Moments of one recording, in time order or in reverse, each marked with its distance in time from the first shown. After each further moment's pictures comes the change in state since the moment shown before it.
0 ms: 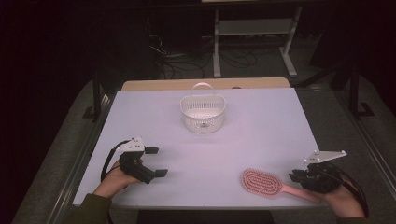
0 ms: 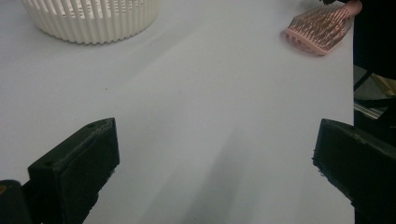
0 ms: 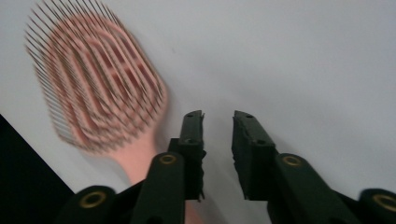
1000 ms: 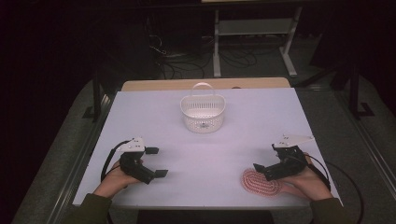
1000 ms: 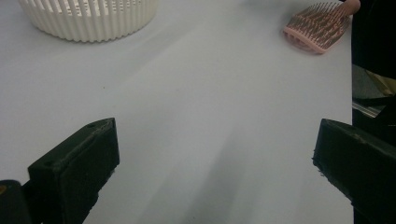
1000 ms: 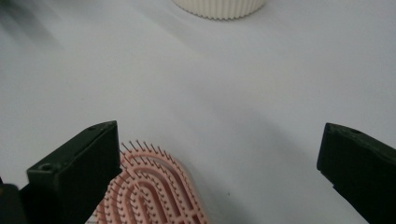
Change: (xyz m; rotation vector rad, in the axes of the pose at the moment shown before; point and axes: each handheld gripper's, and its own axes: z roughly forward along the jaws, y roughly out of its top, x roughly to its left) left arm 0.000 -0.001 0.001 0.003 -0.008 -0.003; right arm 0.037 0.069 0.035 -0.185 0.068 -0.086
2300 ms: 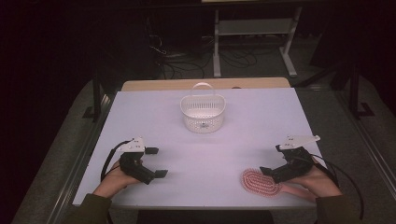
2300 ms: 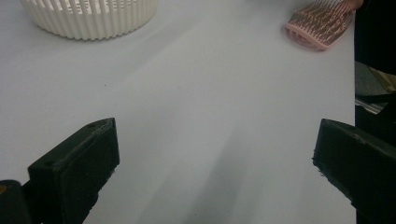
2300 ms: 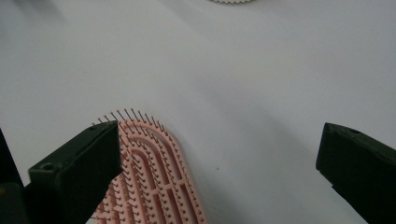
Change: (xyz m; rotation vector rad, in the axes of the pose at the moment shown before) left arm 0.000 0.000 0.000 0.011 0.006 0.010; right arm -0.014 -0.010 -0.009 0.035 0.045 -0.056
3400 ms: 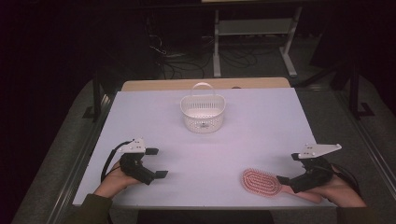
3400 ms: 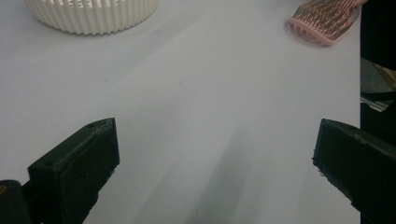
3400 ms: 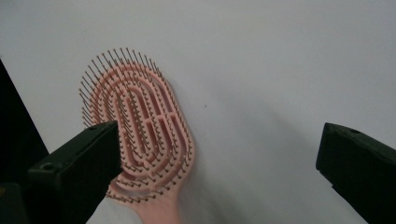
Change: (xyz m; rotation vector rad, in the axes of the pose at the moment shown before) left arm -0.001 -0.001 0.002 0.013 0.011 0.000; right arm -0.012 -0.036 -0.030 0.032 0.011 0.017
